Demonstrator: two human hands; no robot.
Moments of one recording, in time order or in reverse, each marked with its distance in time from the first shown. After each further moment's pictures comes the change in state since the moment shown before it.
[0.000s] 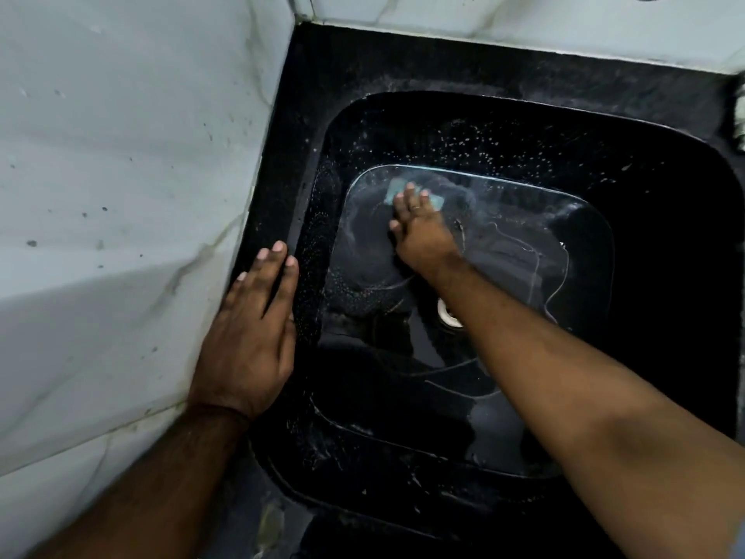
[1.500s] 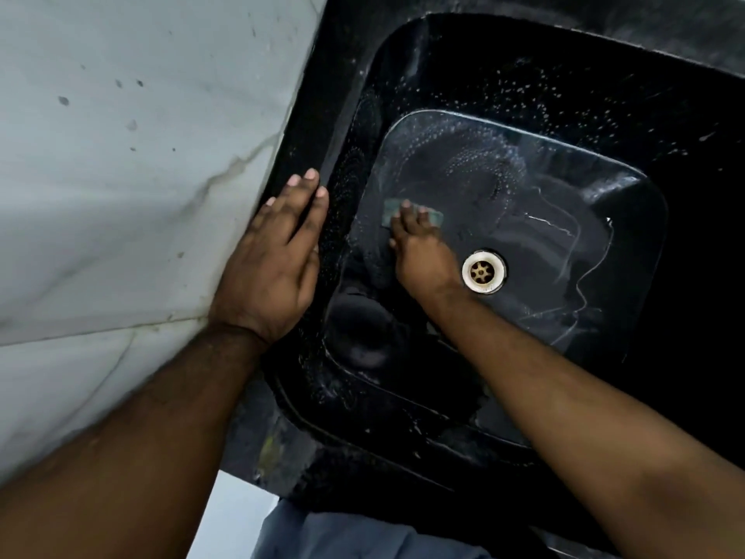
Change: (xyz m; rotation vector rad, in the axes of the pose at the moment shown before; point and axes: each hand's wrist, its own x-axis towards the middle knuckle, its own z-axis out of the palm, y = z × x) left_hand -0.003 0.000 0.002 -0.066 0.049 0.019; right_hand -0.077 -0.036 0.061 -0.132 -0.008 -0.184
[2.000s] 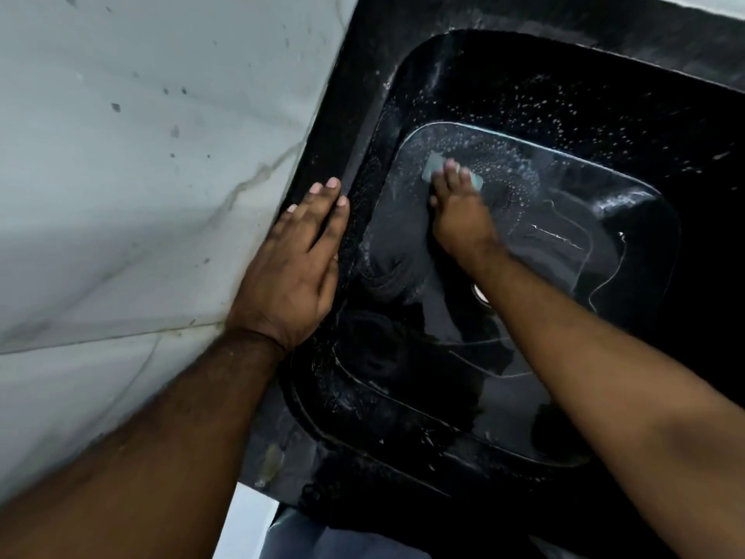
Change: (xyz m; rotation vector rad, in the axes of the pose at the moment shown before) left_hand 0.000 0.000 -0.001 -0.005 0.020 0.010; right_hand 0.056 0.044 -0.034 -0.062 0.043 0.060
